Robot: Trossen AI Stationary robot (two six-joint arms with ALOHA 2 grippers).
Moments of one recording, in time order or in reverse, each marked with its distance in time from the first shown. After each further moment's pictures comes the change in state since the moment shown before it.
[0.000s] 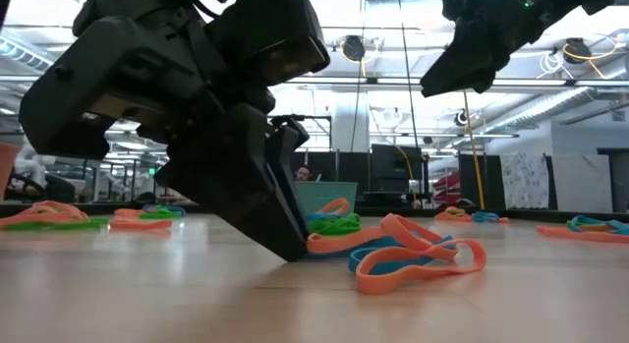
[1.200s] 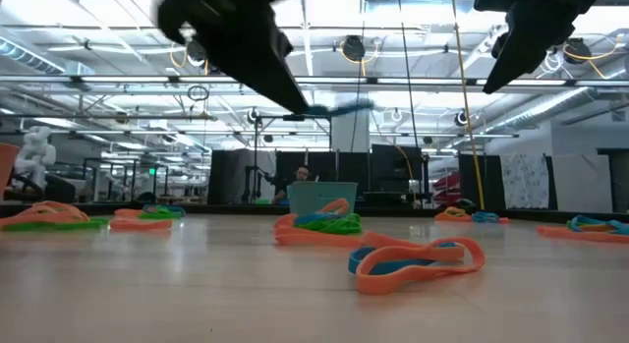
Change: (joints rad) left arm 0.153 -0.324 -0.001 -0.274 -0.138 0.134; right arm 0.133 -0.029 0.200 -0.600 -0.017 0.180
